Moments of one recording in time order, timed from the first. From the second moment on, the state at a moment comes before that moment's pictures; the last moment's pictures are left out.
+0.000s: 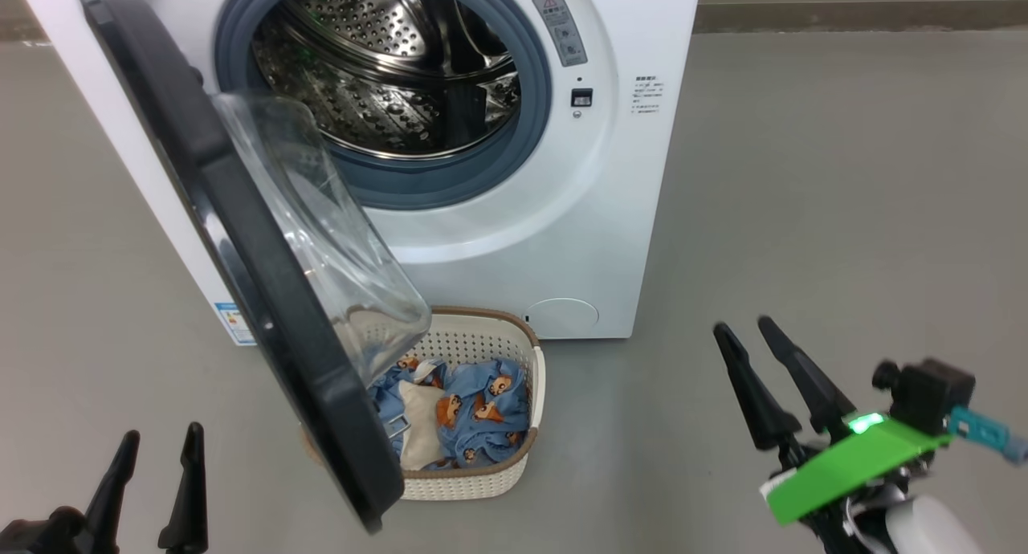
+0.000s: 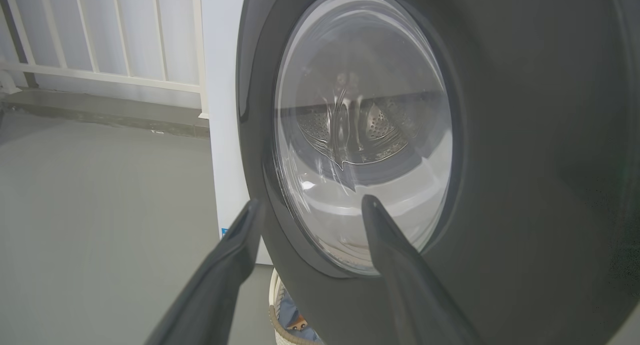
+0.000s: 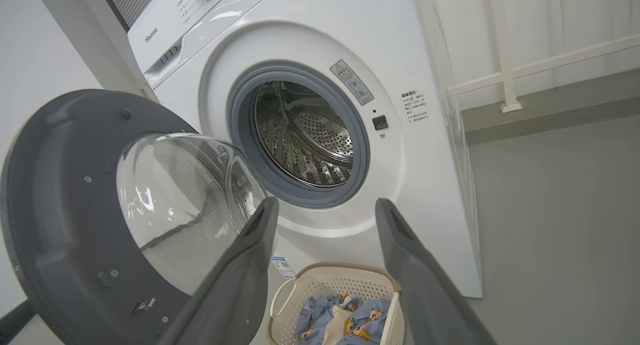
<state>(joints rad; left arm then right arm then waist) 0.06 0.26 -0.04 0.10 -0.51 -0.13 -0.26 -0.16 -0.22 0.23 0.09 0.72 0.13 -0.08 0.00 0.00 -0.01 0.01</state>
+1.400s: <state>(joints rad) 0.06 0.27 -0.03 0.09 -0.52 -0.13 -0.26 -0.08 -0.11 0.08 0.21 0.34 0.13 -0.25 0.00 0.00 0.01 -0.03</state>
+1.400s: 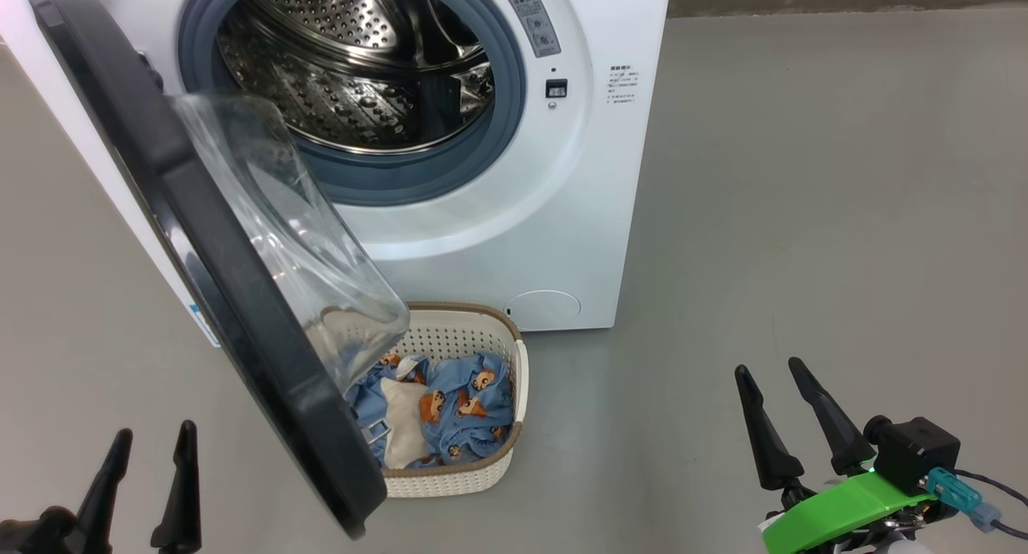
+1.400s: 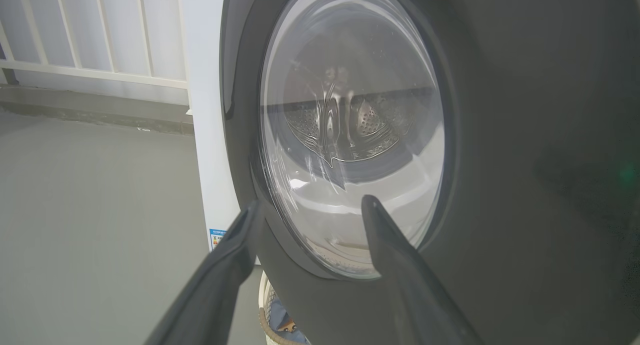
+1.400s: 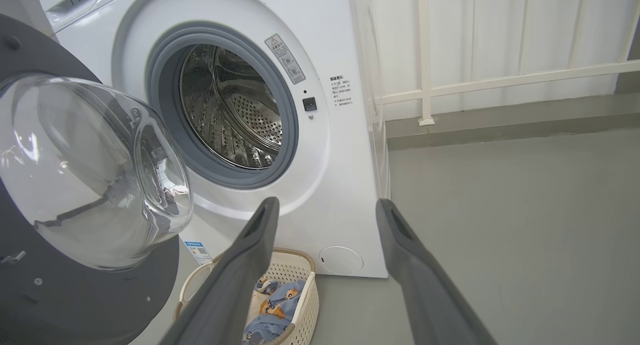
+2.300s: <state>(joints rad) 0.06 0.27 -0.03 0.05 -0.52 -0.13 -0.26 -0.08 -0.09 0.06 0.21 0.34 0.13 -0.25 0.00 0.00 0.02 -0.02</state>
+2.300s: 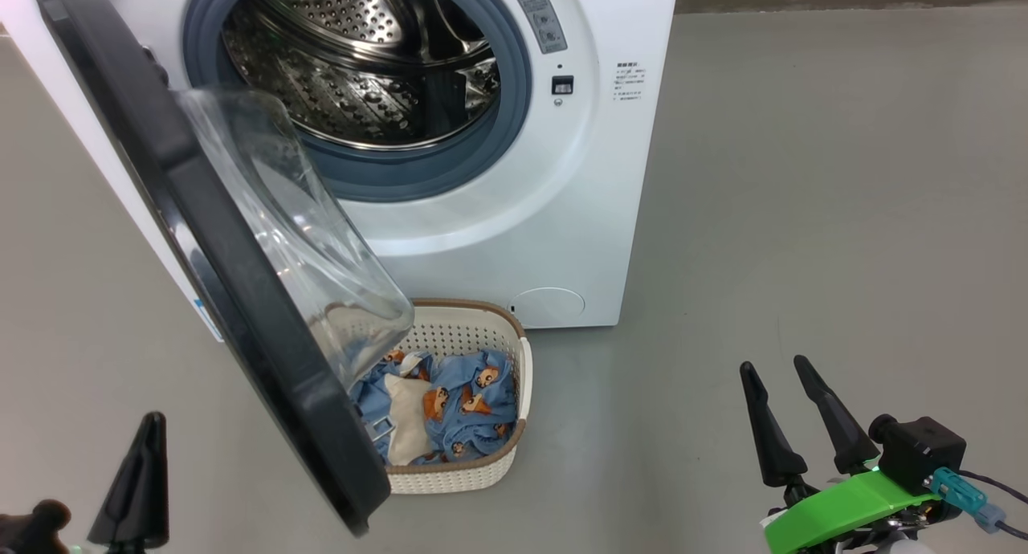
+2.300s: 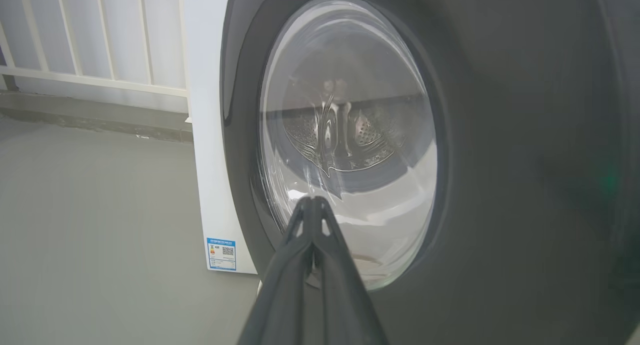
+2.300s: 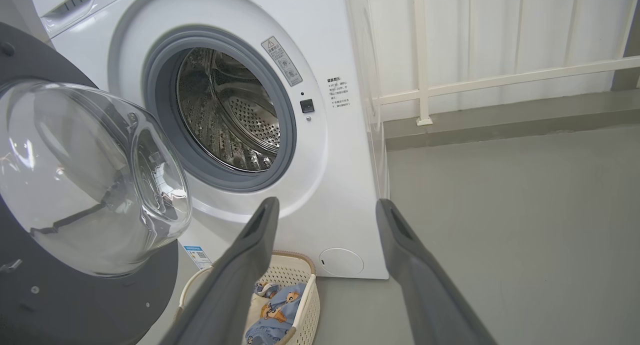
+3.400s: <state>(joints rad) 0.04 0.24 -0.22 -0.49 -0.48 -0.13 -0.16 -0.06 -0.11 0.10 0.23 0.36 0.13 -0.25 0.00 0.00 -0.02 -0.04</state>
